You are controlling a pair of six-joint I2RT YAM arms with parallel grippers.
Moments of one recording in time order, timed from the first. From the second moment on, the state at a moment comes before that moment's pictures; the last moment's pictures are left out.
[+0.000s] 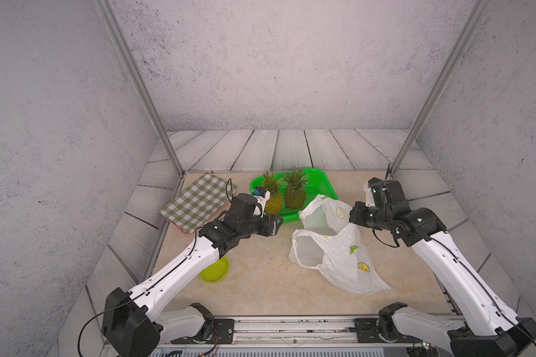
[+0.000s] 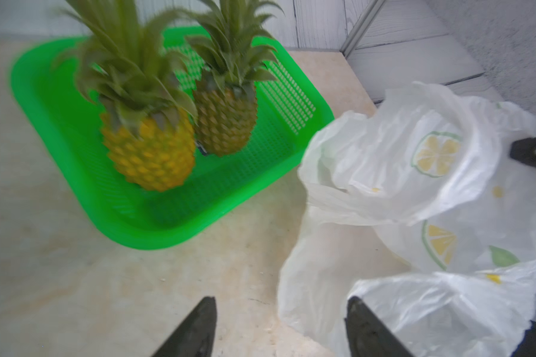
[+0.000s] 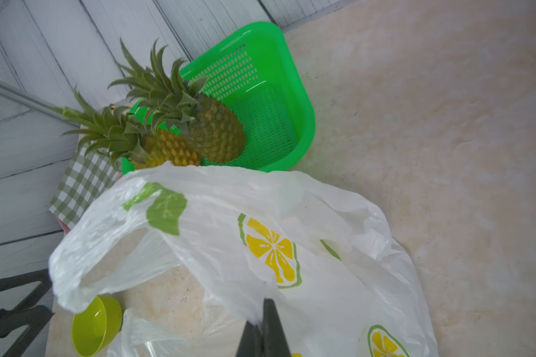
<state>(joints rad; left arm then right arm) -0.60 1.20 1.06 -0.44 0.14 -0.38 0.35 1.14 1.31 -0.97 -0.01 0.55</state>
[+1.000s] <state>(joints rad) -0.41 1.97 1.83 -0.61 0.08 -0.28 0.06 1.15 1.27 -0.92 -0.26 0.52</state>
